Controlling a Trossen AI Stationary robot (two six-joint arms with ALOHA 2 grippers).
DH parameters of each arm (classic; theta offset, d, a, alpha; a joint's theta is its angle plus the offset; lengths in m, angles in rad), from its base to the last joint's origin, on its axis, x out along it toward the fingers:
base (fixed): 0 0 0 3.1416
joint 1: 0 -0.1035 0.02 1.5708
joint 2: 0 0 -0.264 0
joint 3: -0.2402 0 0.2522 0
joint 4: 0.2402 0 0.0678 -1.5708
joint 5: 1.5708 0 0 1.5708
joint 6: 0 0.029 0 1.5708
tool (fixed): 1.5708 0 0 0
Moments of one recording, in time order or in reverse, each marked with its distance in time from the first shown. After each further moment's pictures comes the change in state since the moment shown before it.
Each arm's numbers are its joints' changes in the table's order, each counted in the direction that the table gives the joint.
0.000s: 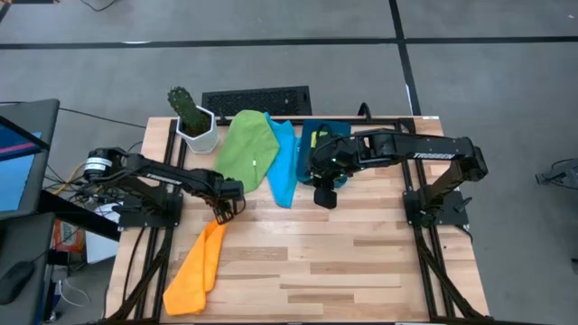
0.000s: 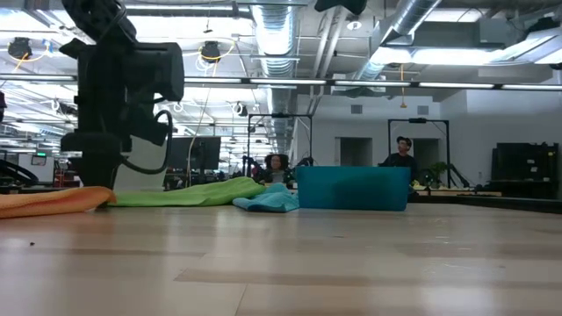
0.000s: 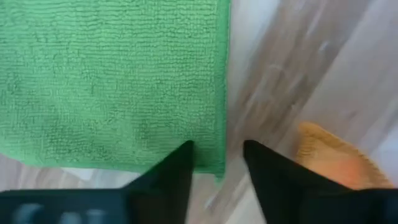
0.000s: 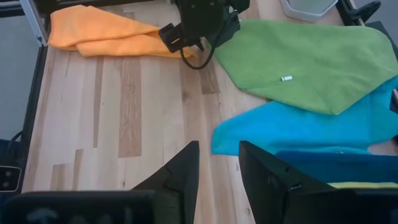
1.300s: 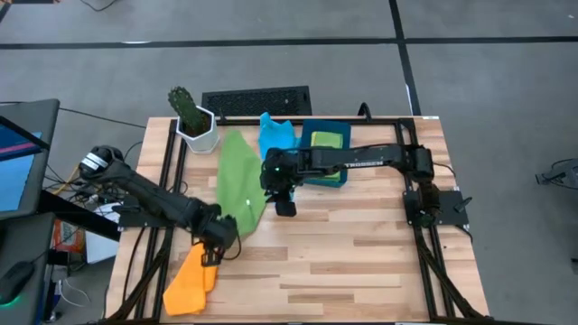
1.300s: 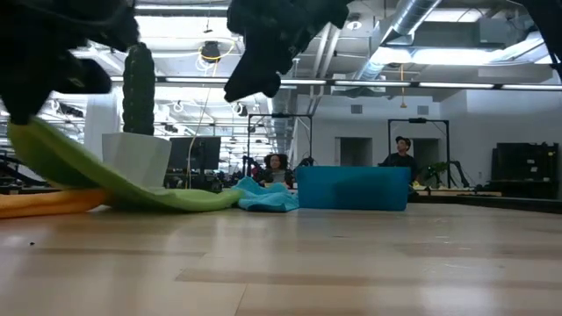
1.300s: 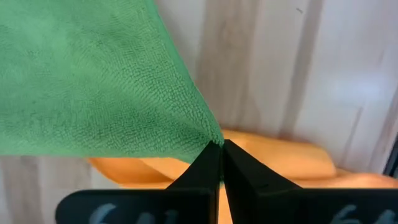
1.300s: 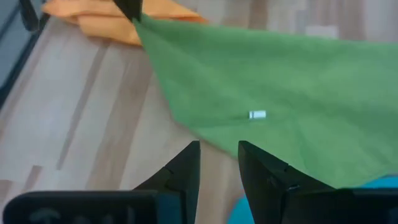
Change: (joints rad) left arm 0.539 -0.080 -0.323 0.236 0.196 -0.228; right arm 0.085 0.425 0.001 -0.406 -0.321 -0.233
